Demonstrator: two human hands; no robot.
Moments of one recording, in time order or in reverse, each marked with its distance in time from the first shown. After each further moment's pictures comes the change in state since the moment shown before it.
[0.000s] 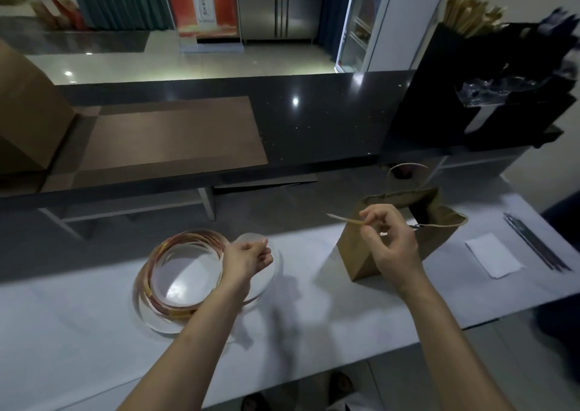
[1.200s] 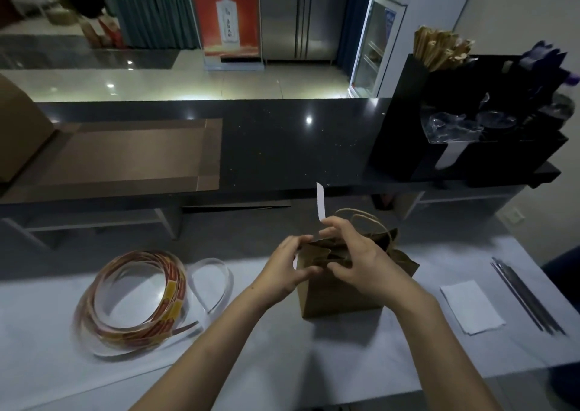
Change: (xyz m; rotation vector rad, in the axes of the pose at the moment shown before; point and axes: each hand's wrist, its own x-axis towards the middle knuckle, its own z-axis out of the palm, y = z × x) left_hand -0.038 -0.011 0.185 0.836 -0.415 0.547; right_hand 0.082 0.048 -0.102 -0.380 -0.609 -0.084
